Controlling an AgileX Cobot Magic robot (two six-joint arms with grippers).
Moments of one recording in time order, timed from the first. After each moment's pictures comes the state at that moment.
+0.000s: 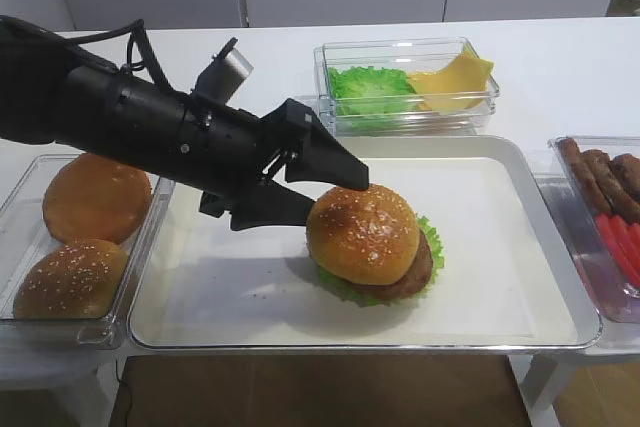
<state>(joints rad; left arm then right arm) -0.40 1.69 -0.98 -1.37 0.86 0.71 0.05 -0.02 -0.48 0.05 1.16 0.03</state>
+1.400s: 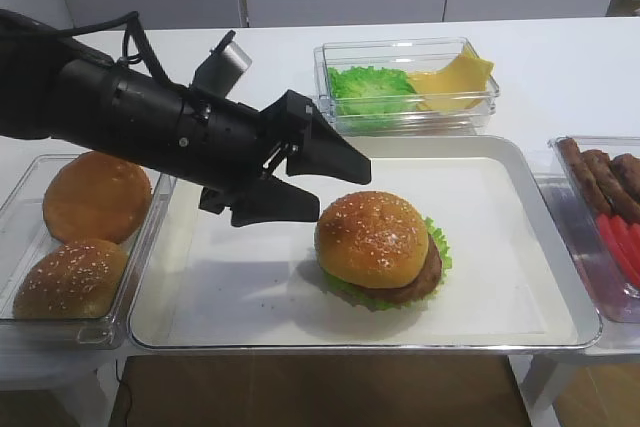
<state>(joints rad) -0.40 1.67 -0.98 -1.36 0.86 0.68 0.05 -0.02 -0.48 0.05 1.16 0.02</state>
